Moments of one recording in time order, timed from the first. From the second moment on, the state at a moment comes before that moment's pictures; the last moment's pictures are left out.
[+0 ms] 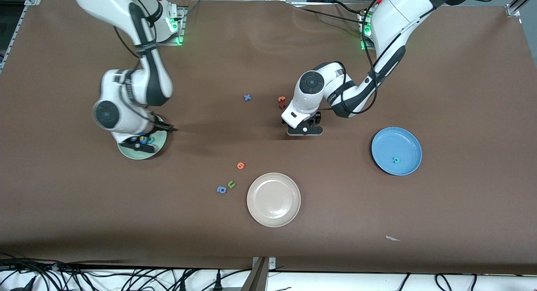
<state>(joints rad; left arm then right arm) -0.15 0.67 -0.56 -1.93 0.47 2.44 -1.02 0.73 0.44 -0.59 -2.02 0.32 2.10 0.14</state>
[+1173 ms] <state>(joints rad) -0.15 0.70 -0.54 -1.92 0.50 2.48 -1.02 0.71 0.37 -0.74 -1.52 0.28 1.60 0.03</state>
